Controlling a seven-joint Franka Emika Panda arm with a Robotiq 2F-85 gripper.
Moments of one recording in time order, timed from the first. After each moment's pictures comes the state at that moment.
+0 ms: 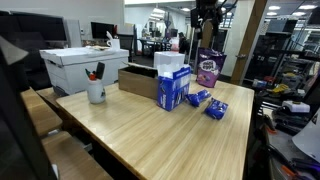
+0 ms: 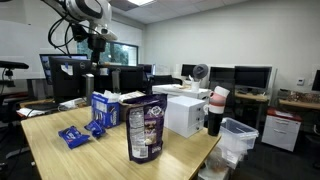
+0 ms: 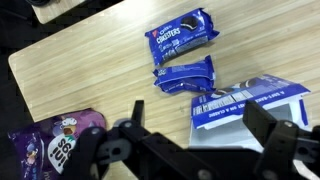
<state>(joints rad) 0.03 -0.12 0.05 -2.01 -0.07 1.64 0.56</state>
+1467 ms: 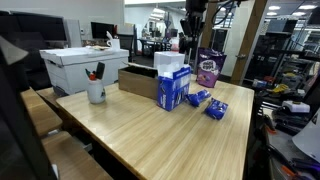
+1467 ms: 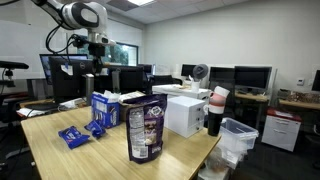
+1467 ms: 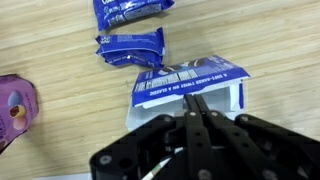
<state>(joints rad) 0.06 -0.11 0.07 -2.11 0.04 1.94 0.42</state>
